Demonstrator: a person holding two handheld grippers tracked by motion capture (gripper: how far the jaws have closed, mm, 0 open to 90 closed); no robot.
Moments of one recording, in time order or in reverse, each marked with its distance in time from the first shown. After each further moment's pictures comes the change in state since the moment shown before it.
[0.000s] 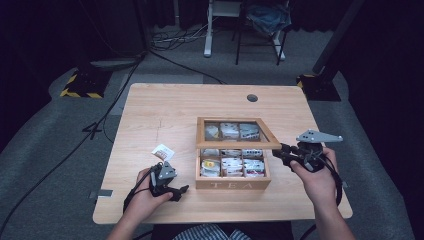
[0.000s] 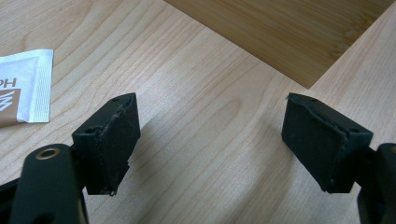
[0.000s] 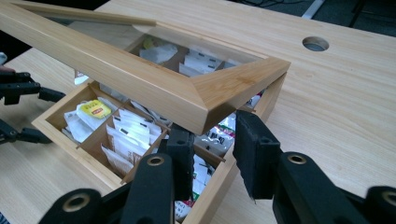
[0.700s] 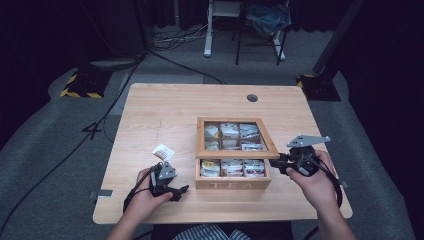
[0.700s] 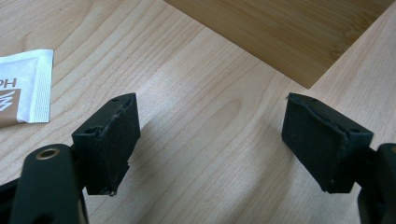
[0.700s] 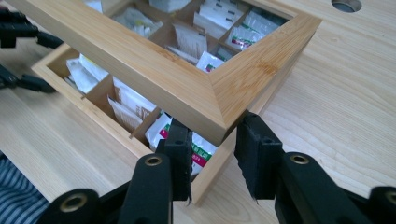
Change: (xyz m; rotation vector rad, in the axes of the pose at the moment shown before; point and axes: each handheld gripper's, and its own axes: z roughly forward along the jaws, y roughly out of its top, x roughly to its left) left arm 0.000 0.000 0.000 -0.001 0.001 0.001; right arm 0.010 -0.005 0.007 0.171 0.023 -0.080
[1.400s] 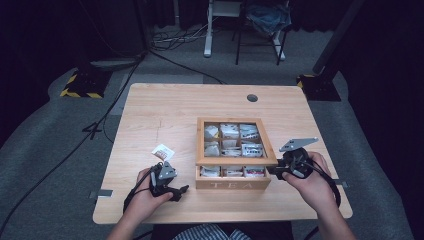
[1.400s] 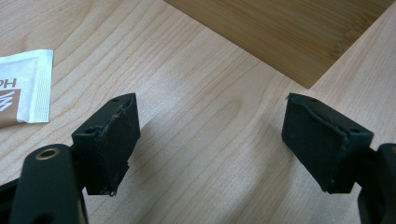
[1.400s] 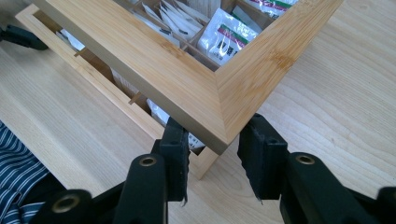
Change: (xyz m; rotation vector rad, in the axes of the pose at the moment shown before) left arm 0.000 0.000 0.000 0.001 0.001 -0.001; right arm 0.004 -0.004 0.013 0.137 0.020 -0.049
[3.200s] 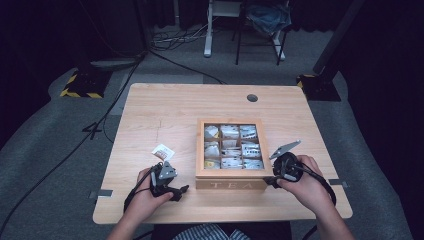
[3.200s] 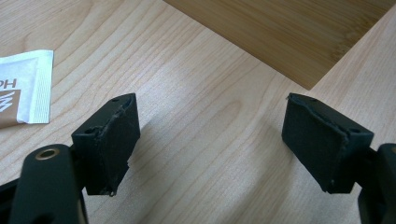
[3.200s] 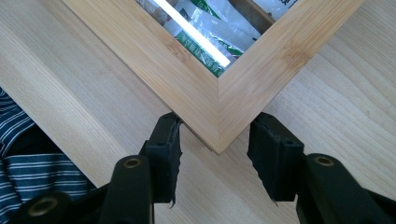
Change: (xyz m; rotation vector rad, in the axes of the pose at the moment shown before) left arm 0.000 0.000 0.000 0.000 0.003 0.000; right arm 0.004 -0.005 0.027 0.206 0.033 -0.073
